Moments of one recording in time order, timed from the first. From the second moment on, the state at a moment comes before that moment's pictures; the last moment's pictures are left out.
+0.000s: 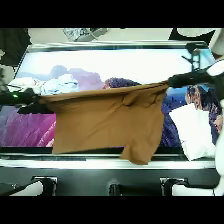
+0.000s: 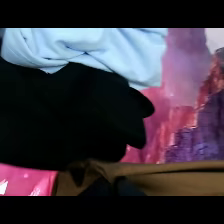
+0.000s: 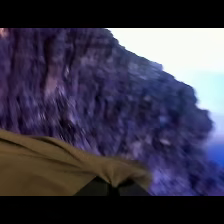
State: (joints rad) left arm 0.34 -1.29 1.18 1.00 -1.04 -1.36; right arm -0.19 -1.55 1.56 -1.05 1.06 1.04
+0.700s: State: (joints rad) left arm 0.35 -1.51 1.26 1.00 -1.32 -1.31; right arm -0.33 -1.66 1.61 -0.91 1.31 0.92
